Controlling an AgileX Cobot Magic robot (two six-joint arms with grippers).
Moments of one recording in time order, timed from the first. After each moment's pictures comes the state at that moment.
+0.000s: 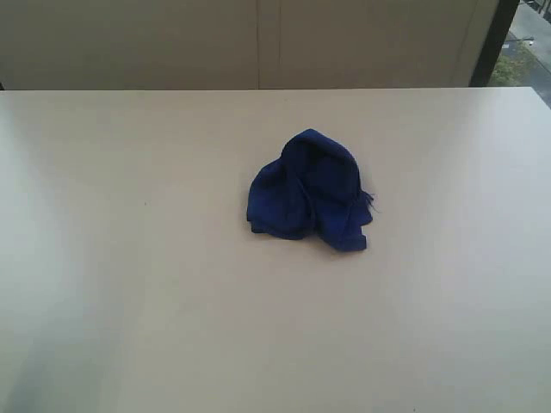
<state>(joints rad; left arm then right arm) 0.00 0.00 0.02 -0.13 0.39 0.18 -0.10 0.00 -0.01 -0.01 -0.15 -0.02</state>
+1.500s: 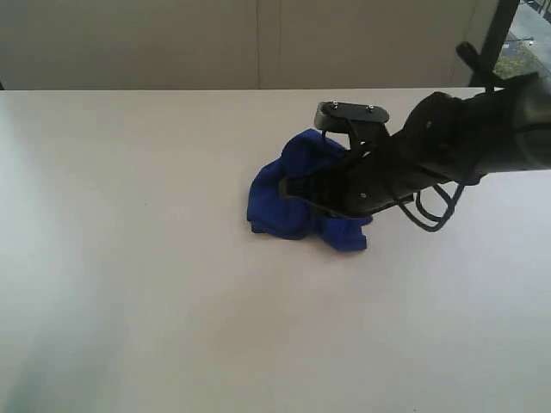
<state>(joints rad) 0.00 0.00 0.02 -0.13 0.39 0.18 0.31 1.81 -1.02 0.62 0.29 -0.28</state>
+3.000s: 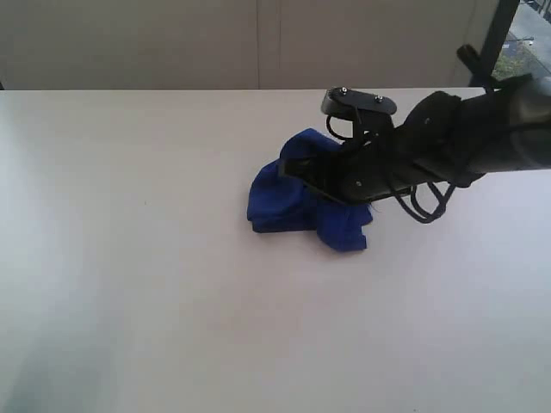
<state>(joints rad) 0.00 0.00 0.02 -0.13 0.39 0.18 0.31 1.81 -1.02 0.74 0.19 -0.31</state>
